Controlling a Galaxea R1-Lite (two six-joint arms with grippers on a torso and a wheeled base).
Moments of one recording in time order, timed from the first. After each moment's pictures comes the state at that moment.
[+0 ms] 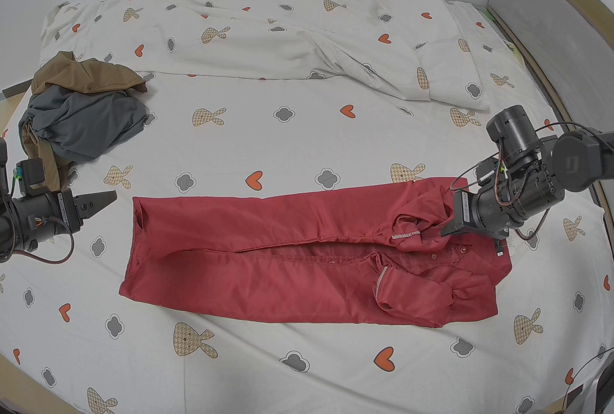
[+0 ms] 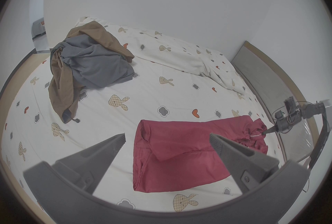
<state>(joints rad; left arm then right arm) 0.16 1.37 -0.70 -0.27 -0.37 -0.09 0.33 1.82 -1.27 0.38 0.16 0.42</state>
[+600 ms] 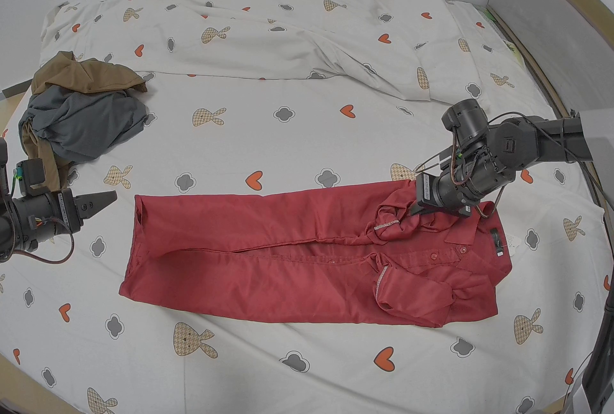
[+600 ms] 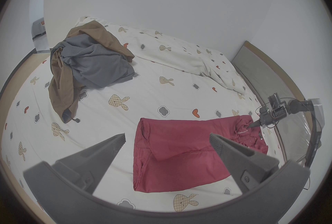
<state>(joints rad) 0.16 1.37 -0.70 -0.27 -0.37 -0.09 0.32 2.13 -1.65 0.45 0.16 0.42</state>
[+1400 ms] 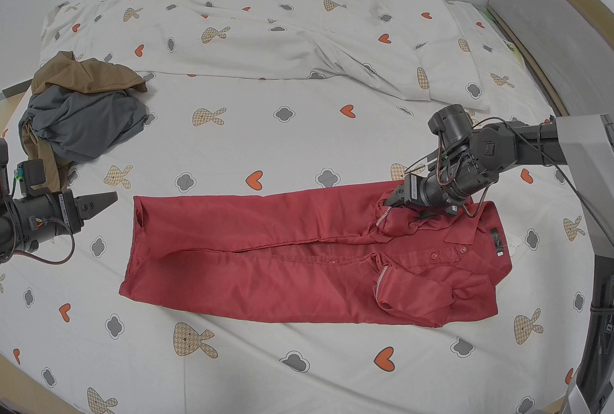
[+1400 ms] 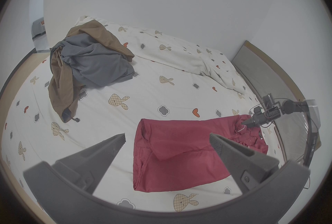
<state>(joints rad) 0.16 1.38 -0.69 -0.27 -0.37 -0.09 0.32 2.25 -1.77 0.46 0.16 0.42</state>
